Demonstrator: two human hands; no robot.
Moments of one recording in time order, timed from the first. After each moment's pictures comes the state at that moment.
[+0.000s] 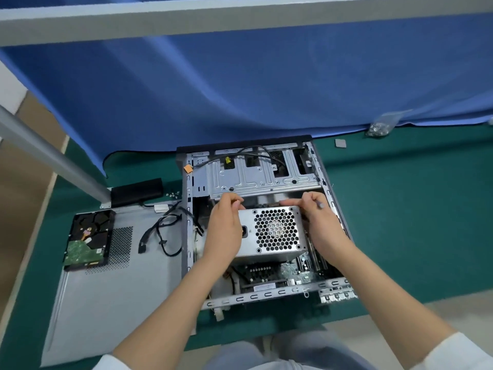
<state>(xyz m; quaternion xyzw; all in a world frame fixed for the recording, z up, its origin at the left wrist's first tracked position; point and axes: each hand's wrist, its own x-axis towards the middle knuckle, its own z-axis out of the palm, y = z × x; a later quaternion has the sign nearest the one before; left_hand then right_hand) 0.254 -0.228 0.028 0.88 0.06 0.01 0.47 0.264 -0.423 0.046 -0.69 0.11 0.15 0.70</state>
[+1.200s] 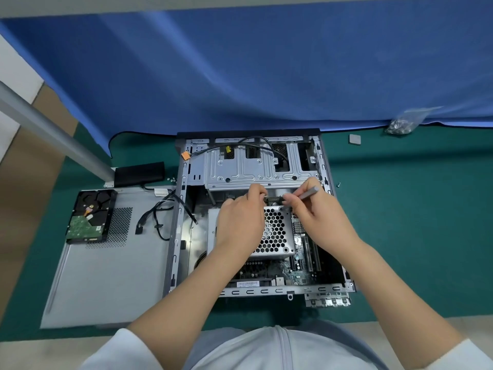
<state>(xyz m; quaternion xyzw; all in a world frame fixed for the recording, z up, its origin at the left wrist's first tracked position) 0.262 -0.283 0.038 0.99 0.00 0.04 0.16 0.279 -0.444 0.074 -0.90 -0.12 0.07 0.42</state>
